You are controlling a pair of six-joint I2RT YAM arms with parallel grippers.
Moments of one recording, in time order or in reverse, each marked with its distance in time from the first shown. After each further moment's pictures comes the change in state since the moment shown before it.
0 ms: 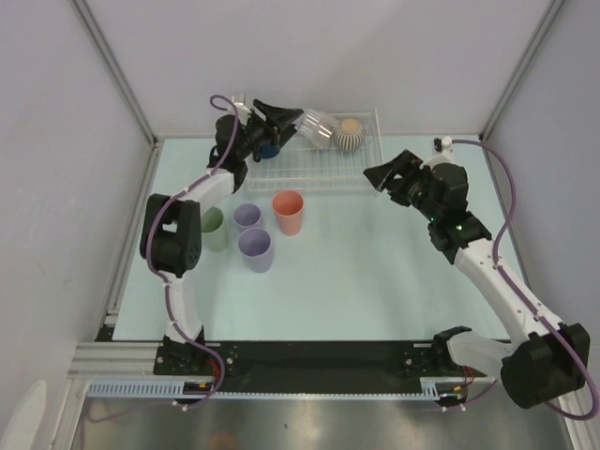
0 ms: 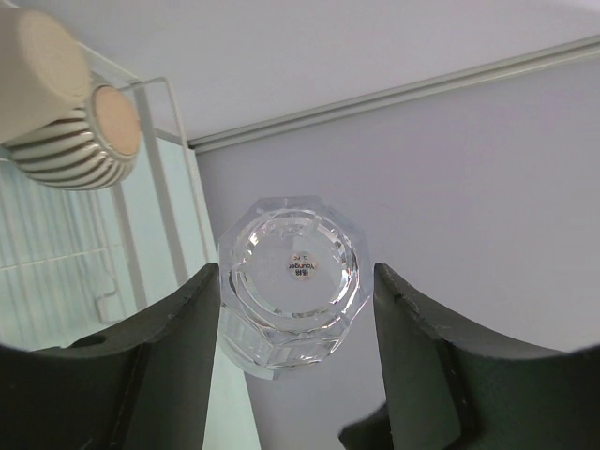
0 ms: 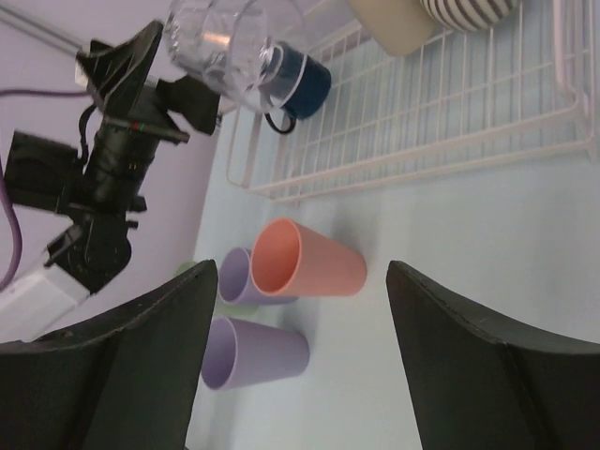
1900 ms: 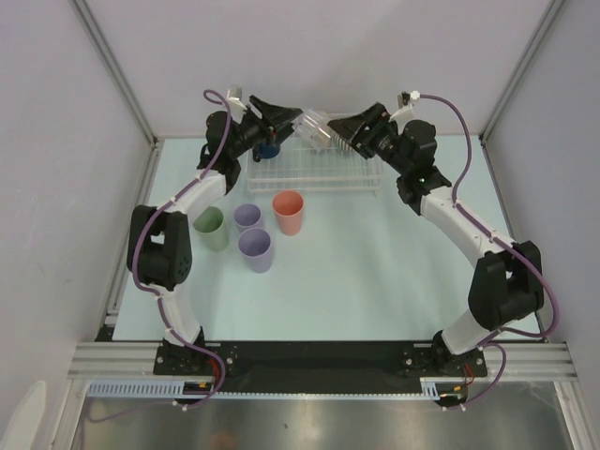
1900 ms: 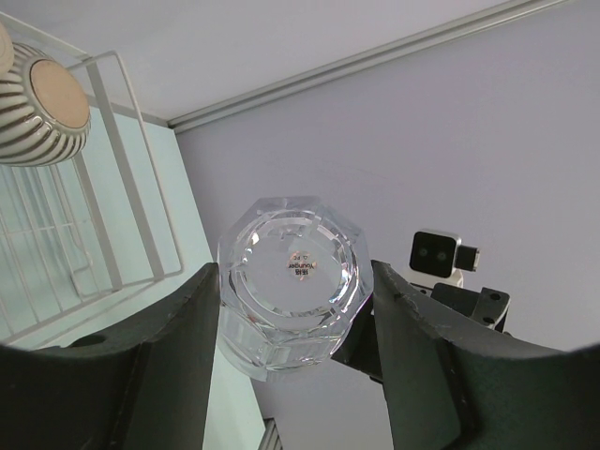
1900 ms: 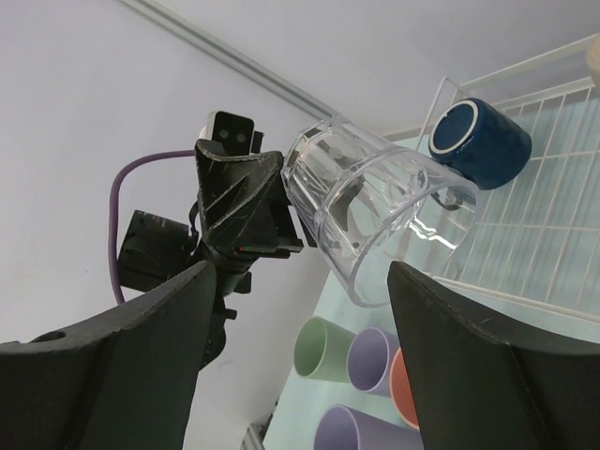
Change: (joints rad) left arm 0.000 -0.164 -0.055 -0.078 0.063 0.050; right arm 0.014 0.488 0.341 0.452 -0.232 0.230
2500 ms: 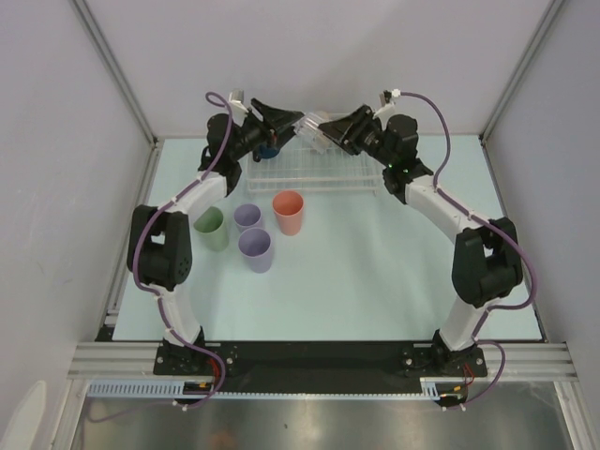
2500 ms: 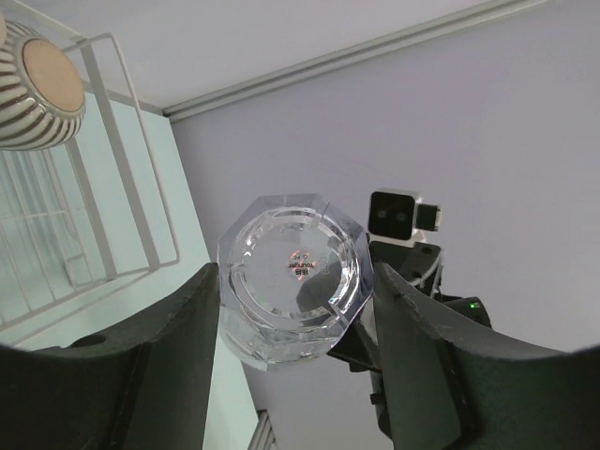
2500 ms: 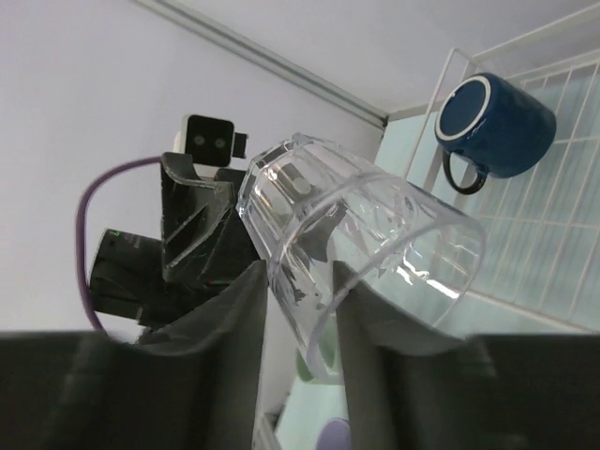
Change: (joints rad) left arm -0.007 -0.001 -0.020 0.017 0.022 -0.008; right arm 0.018 0.167 0.100 0.039 -0.050 0.045
